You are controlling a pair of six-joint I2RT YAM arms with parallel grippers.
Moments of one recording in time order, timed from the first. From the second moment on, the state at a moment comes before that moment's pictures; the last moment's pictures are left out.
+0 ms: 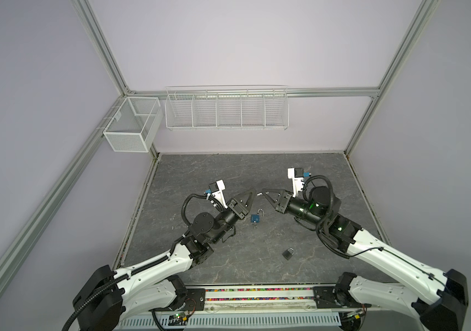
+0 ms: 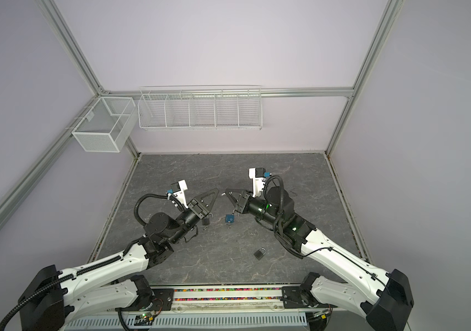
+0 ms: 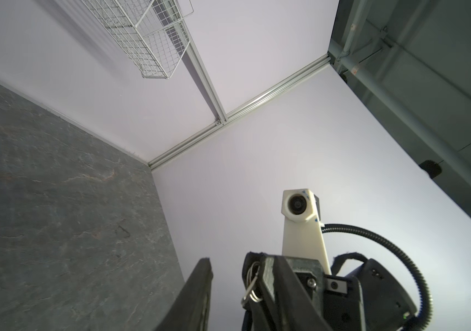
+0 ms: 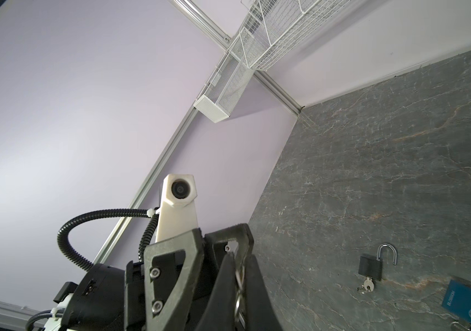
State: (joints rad) left arm -0.92 1.08 0.54 0.81 -0.07 -1.10; right arm 0.80 1.06 0.85 0.16 -0.21 0.91
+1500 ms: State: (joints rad) left arm -0.86 1.10 0.71 0.55 0.02 -1.07; right arm 0.74 0.94 0.78 0.14 -0.21 0.78
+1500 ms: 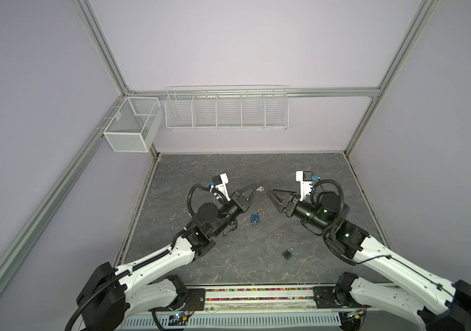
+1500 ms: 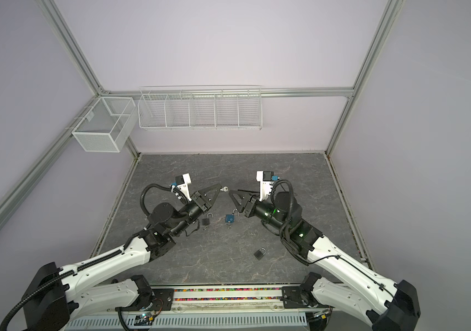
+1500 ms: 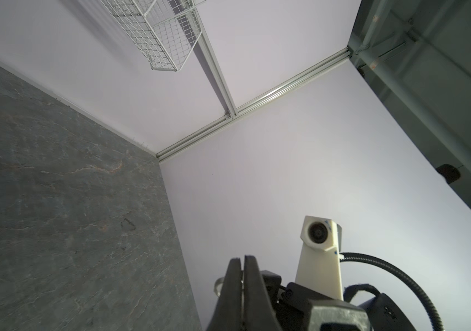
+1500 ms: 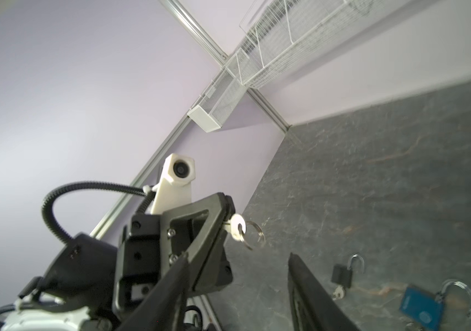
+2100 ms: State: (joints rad) left arm -0.84 1.14 1.14 -0.21 0.43 -0.61; right arm 0.53 1.00 0.85 0.06 -0.91 0.60
